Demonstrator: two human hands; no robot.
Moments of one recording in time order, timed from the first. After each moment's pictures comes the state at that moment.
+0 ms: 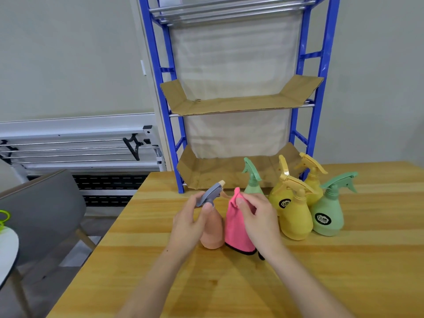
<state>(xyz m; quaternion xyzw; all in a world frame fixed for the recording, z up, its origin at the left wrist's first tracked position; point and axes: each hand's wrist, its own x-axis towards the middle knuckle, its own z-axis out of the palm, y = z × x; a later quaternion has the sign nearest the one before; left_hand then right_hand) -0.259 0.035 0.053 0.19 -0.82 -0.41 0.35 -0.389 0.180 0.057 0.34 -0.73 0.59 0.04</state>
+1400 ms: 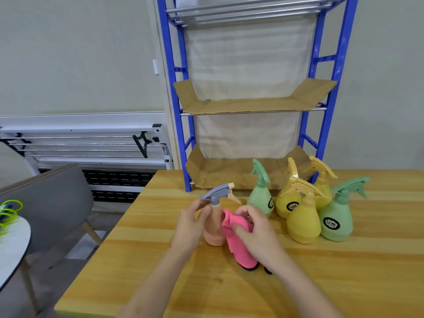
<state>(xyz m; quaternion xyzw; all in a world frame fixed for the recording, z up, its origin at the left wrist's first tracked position) -0.259 0.018 0.037 0.24 -0.79 -0.45 0.34 -0.376 0.183 0.031 0.42 -0.73 0.53 -0.07</state>
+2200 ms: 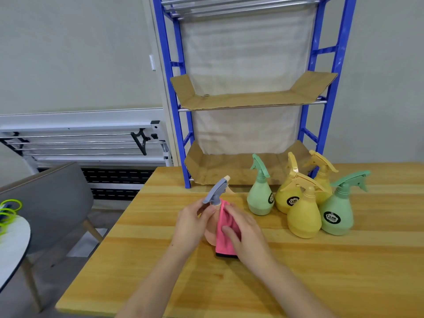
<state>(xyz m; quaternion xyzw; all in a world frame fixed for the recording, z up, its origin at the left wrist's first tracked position) -0.258 0.025 0.042 0.26 -0.81 -0.43 0.31 -0.363 0.169 -0.001 0.49 -0.76 0.44 0.02</state>
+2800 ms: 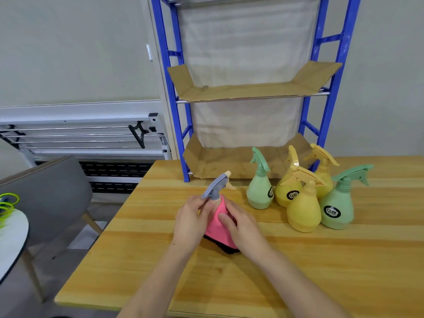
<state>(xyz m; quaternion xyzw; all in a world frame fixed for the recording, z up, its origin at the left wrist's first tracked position) -0.257 0.032 0.036 0.28 -0.83 -0.36 0.33 -0.371 0.152 0.002 0.48 -0.75 0.45 -0.07</state>
